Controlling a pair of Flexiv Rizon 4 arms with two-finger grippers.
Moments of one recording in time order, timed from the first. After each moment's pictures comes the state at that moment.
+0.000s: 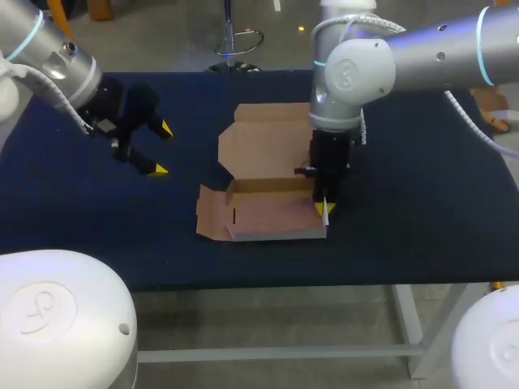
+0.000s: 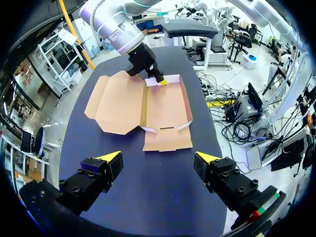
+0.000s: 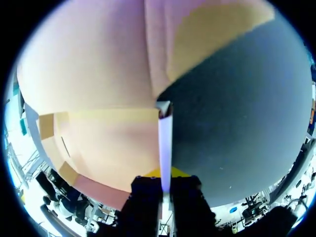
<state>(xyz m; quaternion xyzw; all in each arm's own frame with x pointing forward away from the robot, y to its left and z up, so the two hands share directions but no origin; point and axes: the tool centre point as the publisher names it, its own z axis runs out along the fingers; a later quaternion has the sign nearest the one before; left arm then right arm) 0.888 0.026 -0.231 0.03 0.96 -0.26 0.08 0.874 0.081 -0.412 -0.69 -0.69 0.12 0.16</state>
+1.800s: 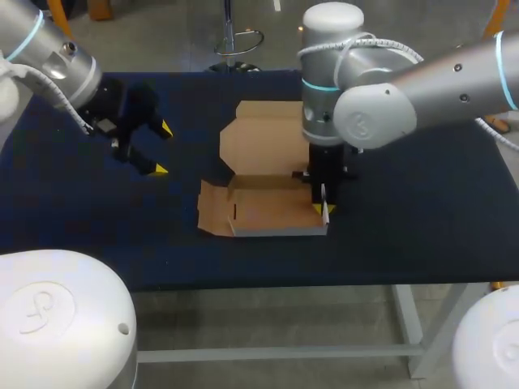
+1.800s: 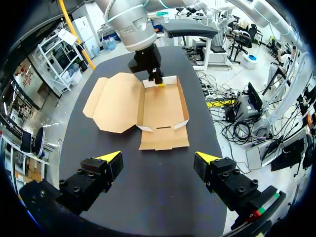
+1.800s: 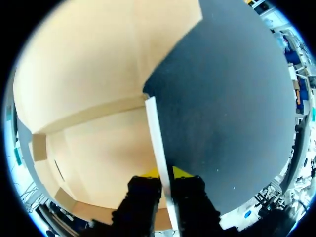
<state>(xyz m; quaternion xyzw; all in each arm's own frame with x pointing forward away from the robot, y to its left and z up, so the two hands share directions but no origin) 0.888 0.026 -0.231 0.03 0.96 -0.26 0.08 0.886 0.078 -0.422 -0.76 -0.64 0.07 0.03</state>
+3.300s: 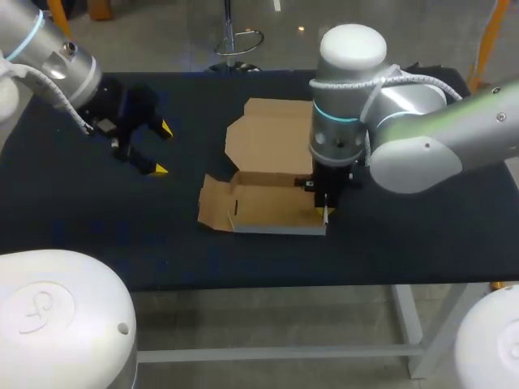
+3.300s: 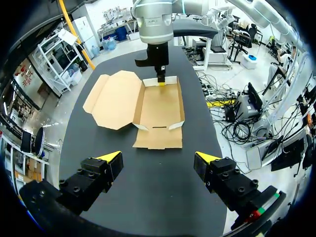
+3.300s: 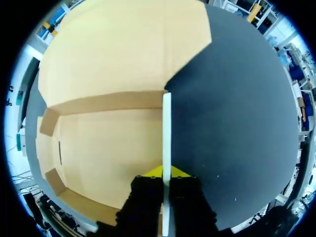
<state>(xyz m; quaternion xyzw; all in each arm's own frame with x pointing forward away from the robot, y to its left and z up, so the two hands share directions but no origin) 0.888 0.026 -0.231 0.03 0.96 -0.26 0.08 0.886 0.078 -0.424 -0.72 -0.69 -0.03 -0.03</state>
